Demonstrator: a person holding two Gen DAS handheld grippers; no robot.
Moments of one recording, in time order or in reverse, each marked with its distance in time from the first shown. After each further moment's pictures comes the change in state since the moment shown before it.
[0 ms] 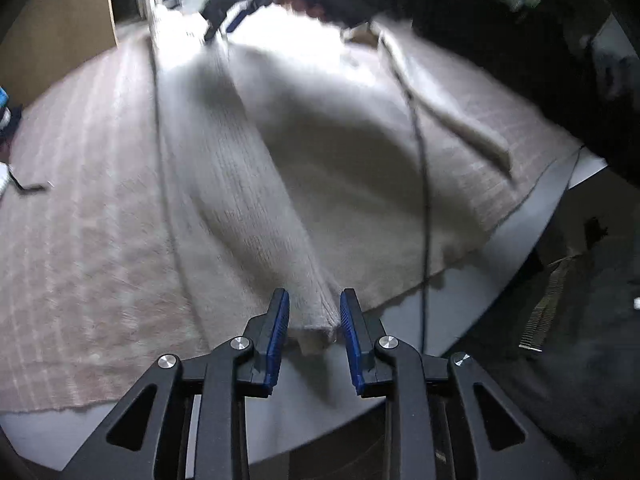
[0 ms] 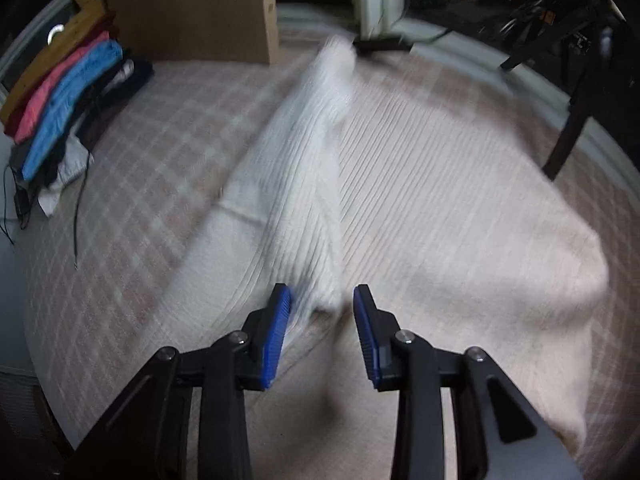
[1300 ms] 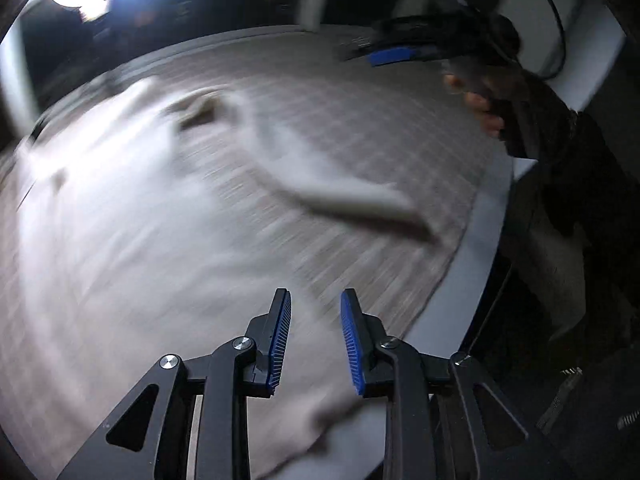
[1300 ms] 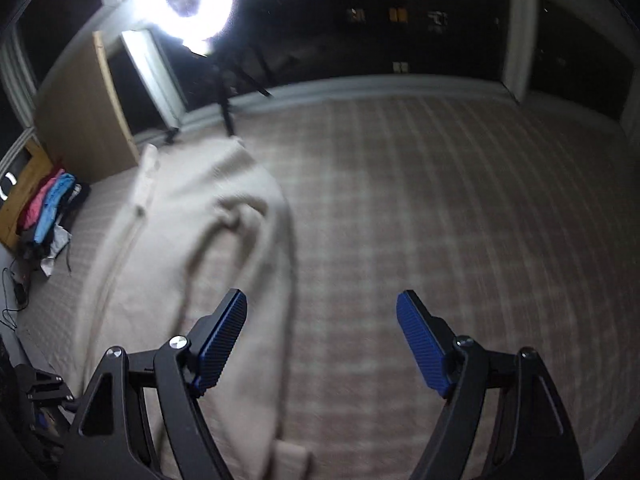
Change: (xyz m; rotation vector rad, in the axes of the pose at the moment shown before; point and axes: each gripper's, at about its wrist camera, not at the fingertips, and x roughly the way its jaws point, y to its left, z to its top) left arm 0.059 -0.147 0.085 0.374 -0.065 -0.179; right arm -0.211 -0.153 -0.275 0.445 -0.244 -0.205
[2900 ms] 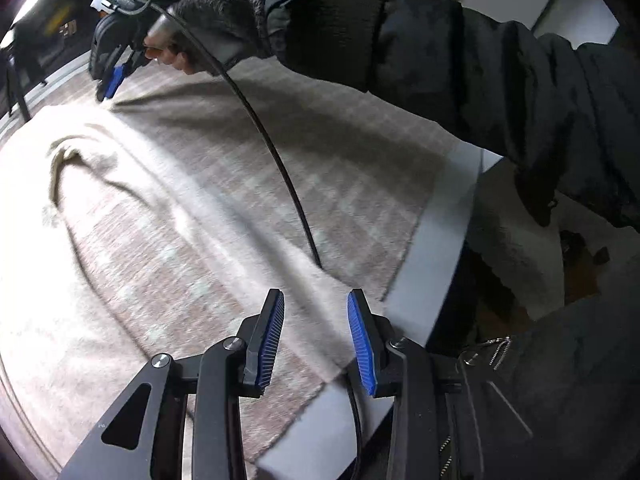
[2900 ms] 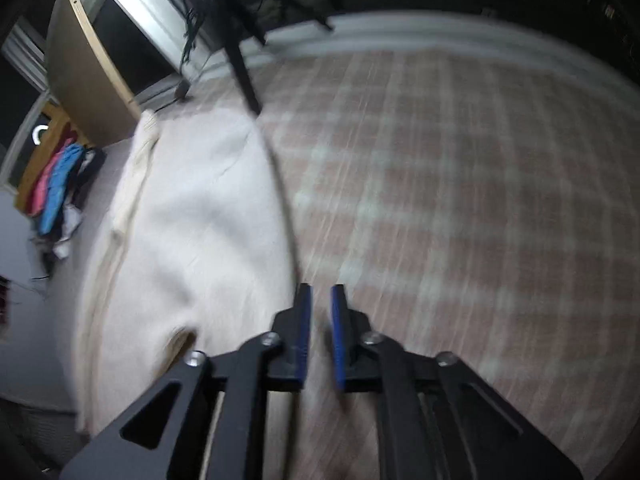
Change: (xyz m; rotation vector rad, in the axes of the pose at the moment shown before) left arm 0.015 -0.062 0.037 0.010 0.065 -0.149; right arm 0.188 0.026 0.121 -0.169 0.294 0.288
